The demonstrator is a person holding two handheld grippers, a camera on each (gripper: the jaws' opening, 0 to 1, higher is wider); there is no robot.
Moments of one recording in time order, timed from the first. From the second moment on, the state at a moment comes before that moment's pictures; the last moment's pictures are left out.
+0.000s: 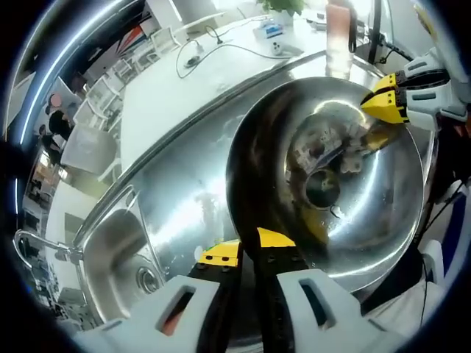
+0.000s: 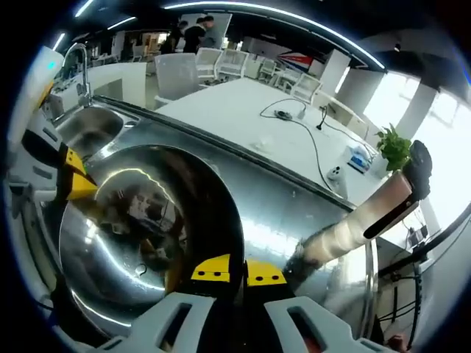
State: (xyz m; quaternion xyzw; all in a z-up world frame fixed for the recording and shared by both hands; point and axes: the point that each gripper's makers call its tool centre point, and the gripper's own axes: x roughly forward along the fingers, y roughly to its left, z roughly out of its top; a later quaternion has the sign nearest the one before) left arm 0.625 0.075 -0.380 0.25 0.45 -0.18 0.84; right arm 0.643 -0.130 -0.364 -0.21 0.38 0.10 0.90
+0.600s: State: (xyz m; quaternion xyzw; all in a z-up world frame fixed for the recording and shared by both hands) left arm 0.645 0.067 -0.370 0.22 0.34 -0.20 0.89; right arm 0.653 -0.129 -0.365 -0.17 0.30 0.12 0.93
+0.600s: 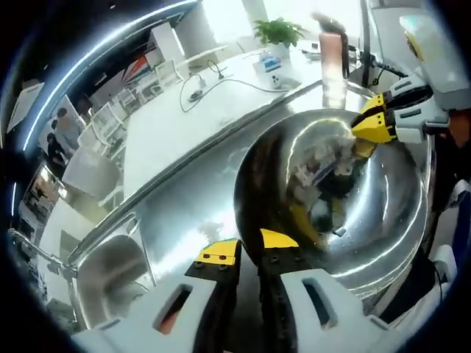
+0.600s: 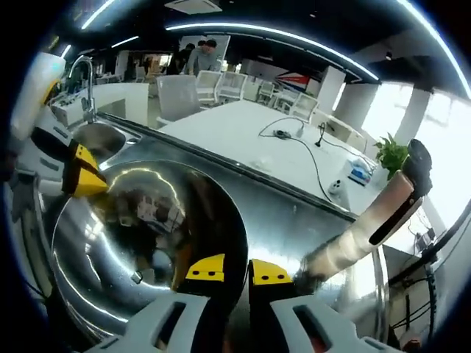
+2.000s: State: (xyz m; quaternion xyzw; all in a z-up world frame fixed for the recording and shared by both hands) left arm 0.598 0.192 -0.248 0.02 -0.08 -0.07 0.99; right arm 0.594 -0.266 -0.249 0.00 -0.03 0.05 1.00
